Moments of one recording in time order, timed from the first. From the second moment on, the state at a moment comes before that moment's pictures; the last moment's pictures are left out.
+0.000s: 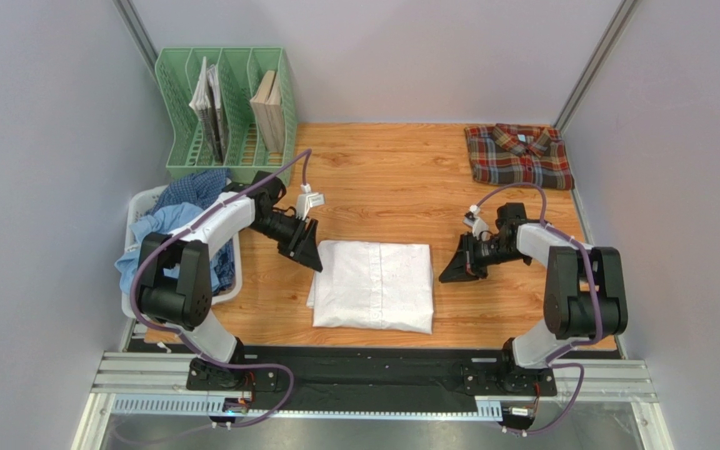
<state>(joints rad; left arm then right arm) -0.24 1.63 1.10 -0.93 0.89 0.35 -0.02 1.56 0.78 -0.65 -0.91 0.06</state>
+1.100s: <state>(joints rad) -0.24 1.72 1.10 -0.94 0.91 0.35 0.11 1.85 0.80 -0.63 -1.00 0.07</state>
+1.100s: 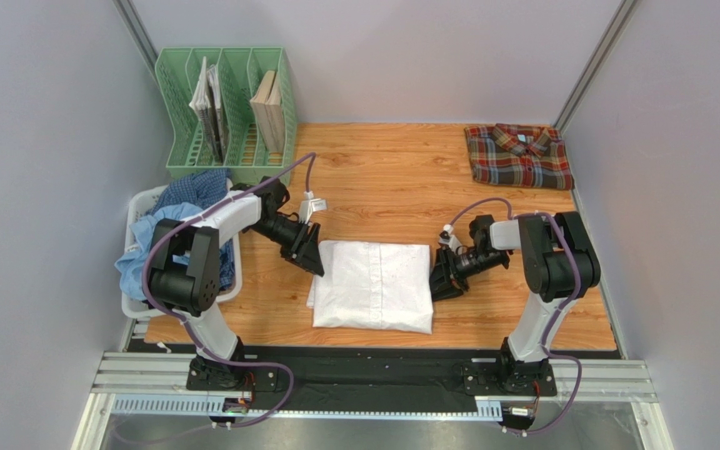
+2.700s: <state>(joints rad) -0.29 1.83 1.10 -0.88 0.74 0.21 0.13 1.80 0.82 -0.66 -0.97 0.07</state>
